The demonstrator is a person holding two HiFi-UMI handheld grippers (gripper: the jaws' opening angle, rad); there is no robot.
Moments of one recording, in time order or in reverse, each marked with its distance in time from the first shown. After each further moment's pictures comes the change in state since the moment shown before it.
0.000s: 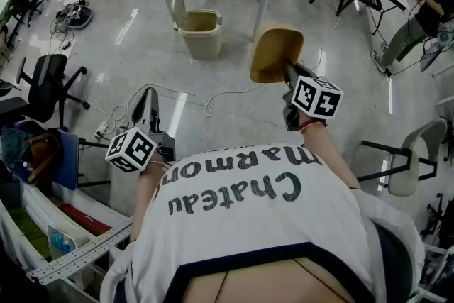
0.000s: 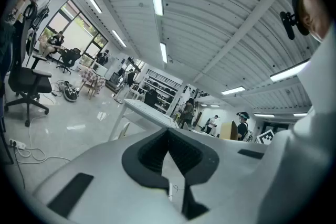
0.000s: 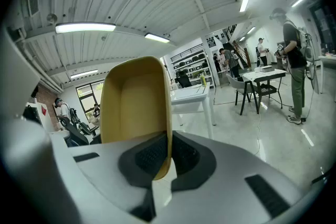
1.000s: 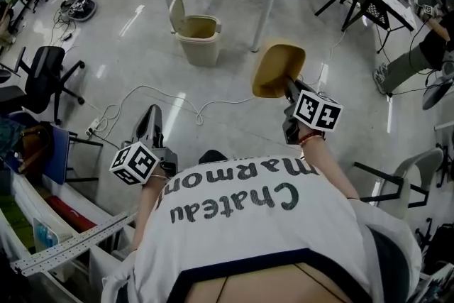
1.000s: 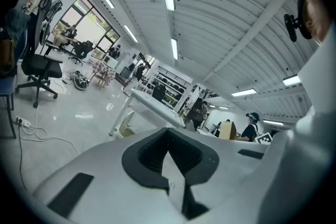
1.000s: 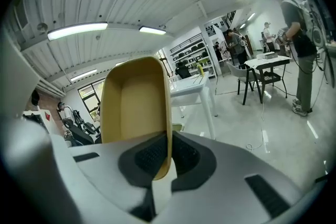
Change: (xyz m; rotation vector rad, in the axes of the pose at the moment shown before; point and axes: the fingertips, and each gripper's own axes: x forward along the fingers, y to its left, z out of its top) left arm 0.036 -0.019 -0.062 -0.103 0.030 0.085; right arm 0.039 -0.072 -0.002 0.059 0.086 0.058
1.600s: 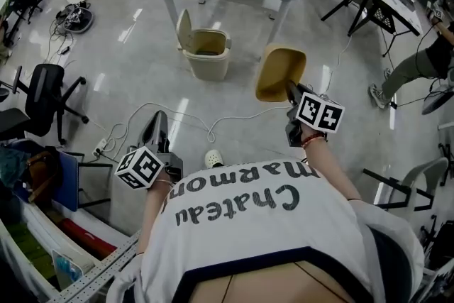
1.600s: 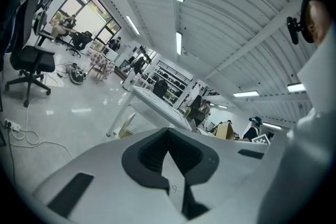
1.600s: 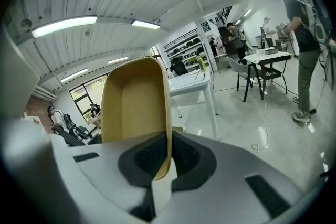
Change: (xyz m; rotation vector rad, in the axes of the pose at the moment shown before) left arm 0.106 0.083 0.061 -0.046 0.065 -0.023; right arm 0.130 0.027 0.037 0.056 0.055 -0.068
